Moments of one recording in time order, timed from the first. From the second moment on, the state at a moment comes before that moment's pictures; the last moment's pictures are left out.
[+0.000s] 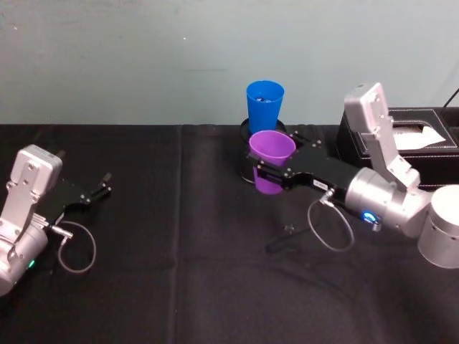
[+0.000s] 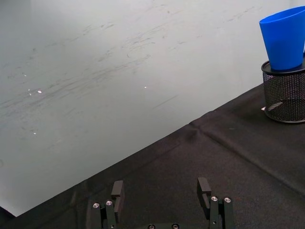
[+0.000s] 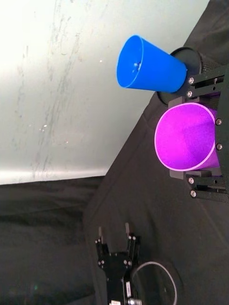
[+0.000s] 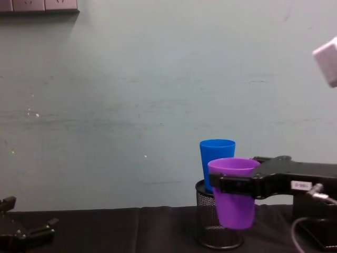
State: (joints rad) left arm -0.20 0.60 0.45 -1.41 -0.25 -0.12 0.03; right arm 0.39 0.45 -0.45 -1.44 0.39 0.08 0.49
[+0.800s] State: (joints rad) left arm -0.20 0.60 0.45 -1.41 -0.25 -0.12 0.03; right arm 0.51 0.32 -0.45 -1.22 0.34 0.01 0.49
